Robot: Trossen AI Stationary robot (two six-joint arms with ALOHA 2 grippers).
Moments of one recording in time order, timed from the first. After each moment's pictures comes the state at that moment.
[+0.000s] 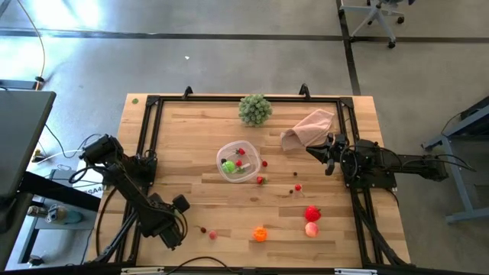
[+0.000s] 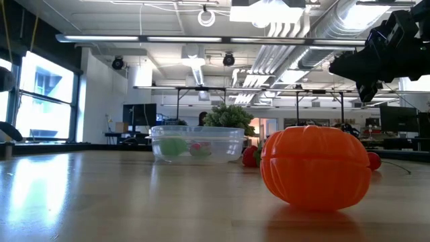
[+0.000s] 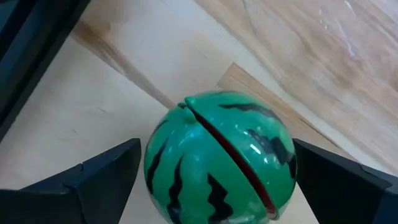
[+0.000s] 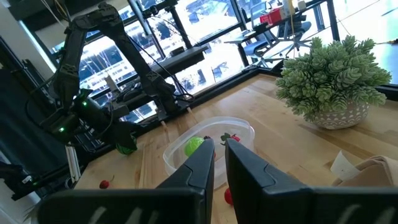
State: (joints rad) left arm -0.79 1.70 0.93 -1.00 -0.02 -3.11; right arm -0.08 0.05 0.01 0.03 0.13 0.42
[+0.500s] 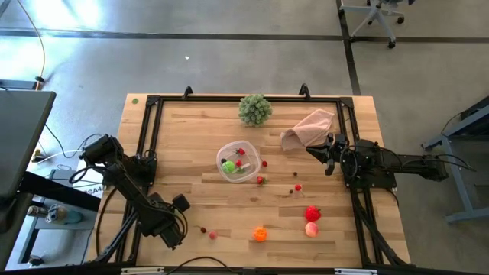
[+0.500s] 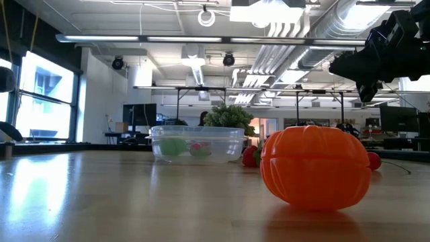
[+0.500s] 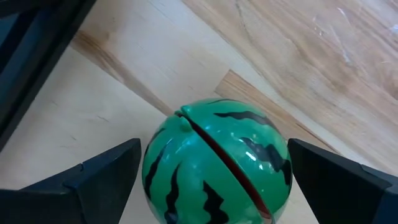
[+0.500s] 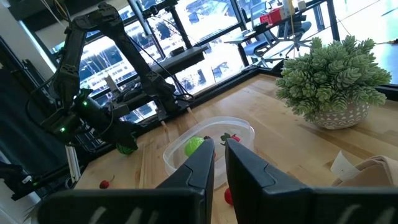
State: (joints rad) left arm -0.79 1.70 0.93 -1.01 -0.02 -3.10; right arm -0.08 0.05 0.01 0.03 0.13 0.42
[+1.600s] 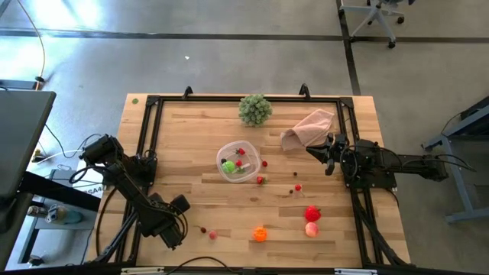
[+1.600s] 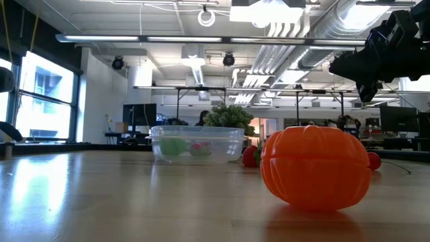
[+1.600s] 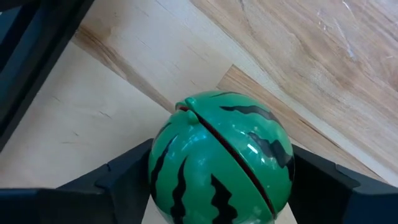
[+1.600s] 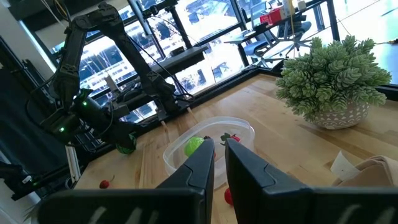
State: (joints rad) left arm -0.79 1.70 0.93 -1.00 -0.01 -3.09; right arm -0.08 0.05 0.01 0.03 0.13 0.42
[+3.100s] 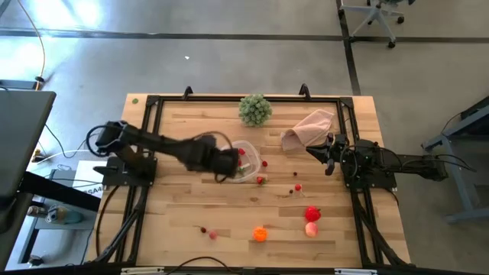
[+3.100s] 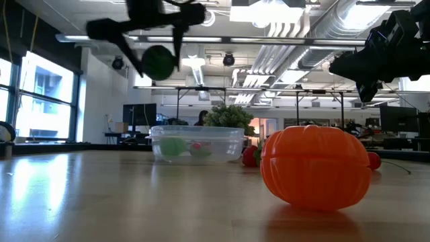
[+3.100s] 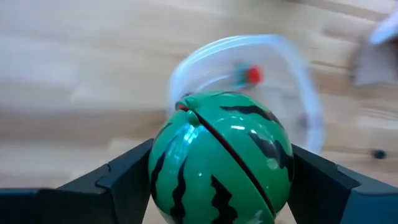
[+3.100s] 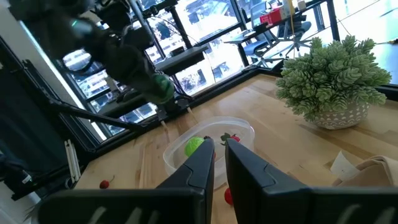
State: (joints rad) left arm -0.07 1.70 1.46 -1.20 -0.46 -1.81; right arm -0.08 0.05 0.01 0.03 0.13 0.42
